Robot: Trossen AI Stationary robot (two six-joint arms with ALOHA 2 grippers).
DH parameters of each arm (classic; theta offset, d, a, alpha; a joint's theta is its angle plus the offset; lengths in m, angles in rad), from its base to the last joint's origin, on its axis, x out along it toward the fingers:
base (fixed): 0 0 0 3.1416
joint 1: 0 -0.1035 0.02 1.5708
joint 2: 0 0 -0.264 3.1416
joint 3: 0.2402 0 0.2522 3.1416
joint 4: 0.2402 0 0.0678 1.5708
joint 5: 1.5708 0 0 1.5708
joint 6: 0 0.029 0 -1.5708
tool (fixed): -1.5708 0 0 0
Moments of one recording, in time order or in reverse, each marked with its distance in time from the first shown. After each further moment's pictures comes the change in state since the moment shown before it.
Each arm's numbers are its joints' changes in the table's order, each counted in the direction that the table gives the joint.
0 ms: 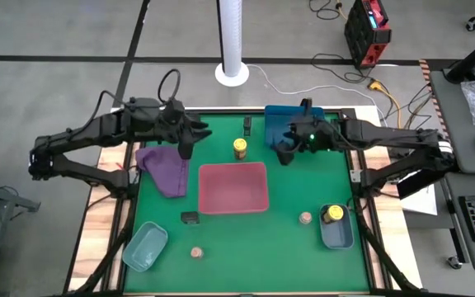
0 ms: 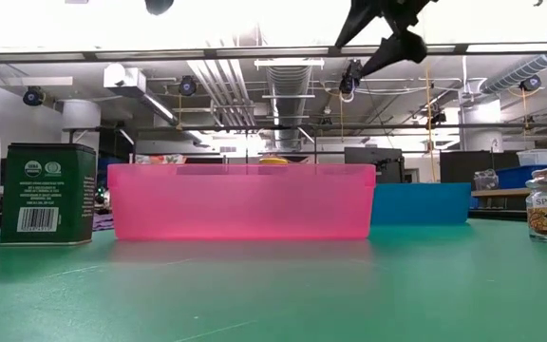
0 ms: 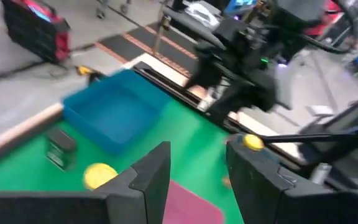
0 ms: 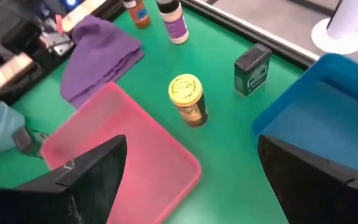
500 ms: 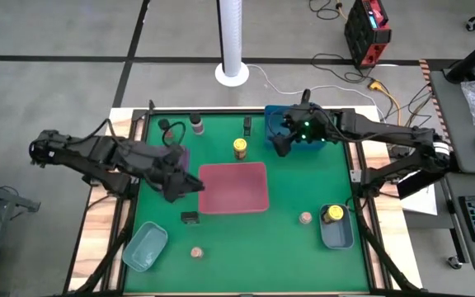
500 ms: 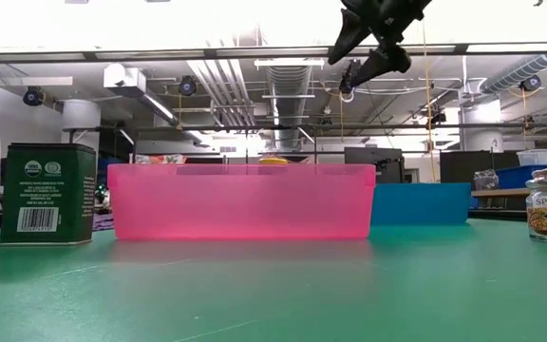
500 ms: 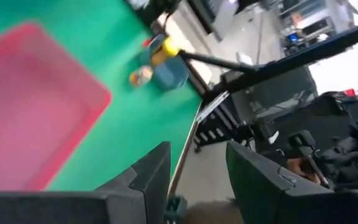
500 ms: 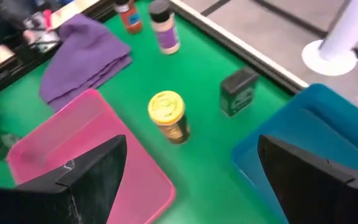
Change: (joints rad) left arm 0.419 0.002 0.000 0.129 -0.002 -0.594; right arm 0.124 0.048 0.000 -0.074 0.080 -0.179
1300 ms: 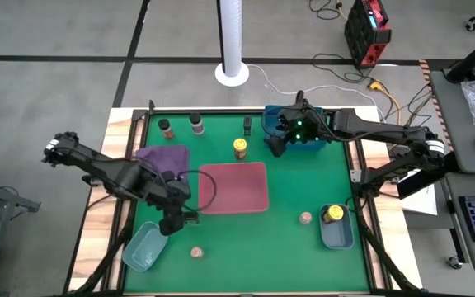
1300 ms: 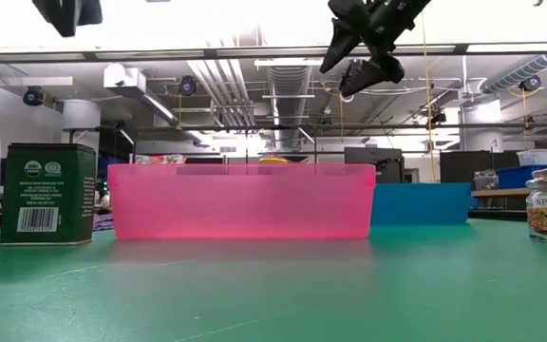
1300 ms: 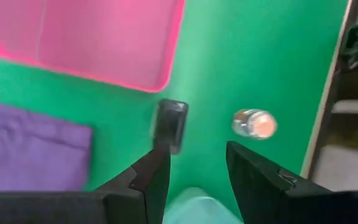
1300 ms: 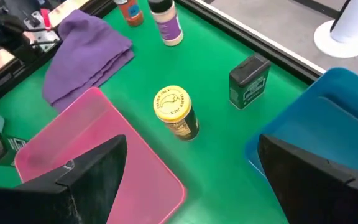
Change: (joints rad) left arm 0.152 0.219 -0.001 0.523 -0.017 0.382; right arm 0.012 0.049 0.000 -0.024 0.032 0.067
